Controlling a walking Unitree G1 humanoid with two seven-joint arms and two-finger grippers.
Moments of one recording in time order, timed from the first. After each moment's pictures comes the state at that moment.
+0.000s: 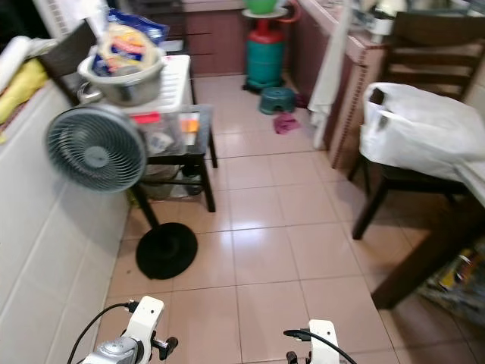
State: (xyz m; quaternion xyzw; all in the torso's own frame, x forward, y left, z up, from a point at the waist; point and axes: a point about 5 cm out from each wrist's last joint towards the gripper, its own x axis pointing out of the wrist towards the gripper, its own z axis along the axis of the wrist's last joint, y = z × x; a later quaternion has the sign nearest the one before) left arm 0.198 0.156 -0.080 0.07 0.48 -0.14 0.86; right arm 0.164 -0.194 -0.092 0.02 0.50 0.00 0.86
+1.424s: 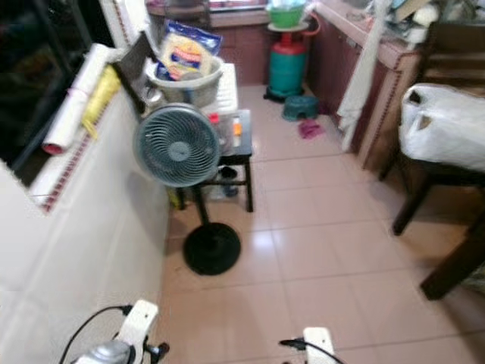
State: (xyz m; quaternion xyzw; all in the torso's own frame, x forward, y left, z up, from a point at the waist) left arm 0.196 0.164 -0.081 0.10 0.49 -0.15 0.85; right arm 0.151 -0.195 -0.097 0.01 0.52 0.02 0.86
